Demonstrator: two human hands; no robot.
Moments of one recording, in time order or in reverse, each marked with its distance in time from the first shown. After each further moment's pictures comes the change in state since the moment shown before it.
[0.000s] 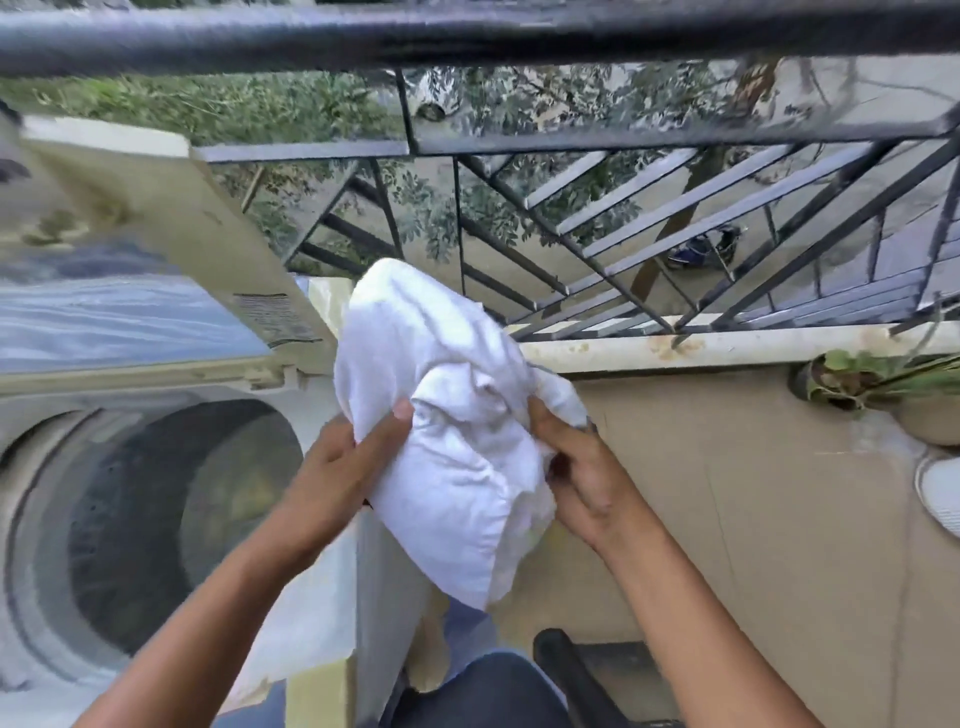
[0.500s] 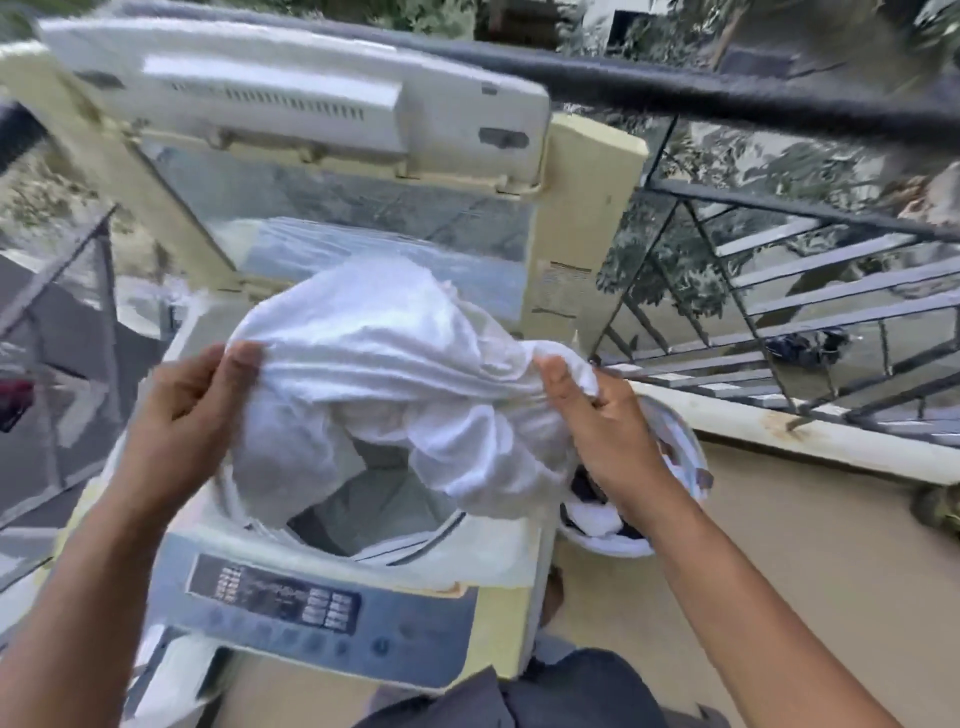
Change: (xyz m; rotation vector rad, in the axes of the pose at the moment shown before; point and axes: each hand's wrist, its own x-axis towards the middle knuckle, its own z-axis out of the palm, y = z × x) left_hand -0.158 -0.031 -0.267 0.309 0.743 0.313; right_hand 0.013 0.071 0.194 -0.798 -0.070 -0.300
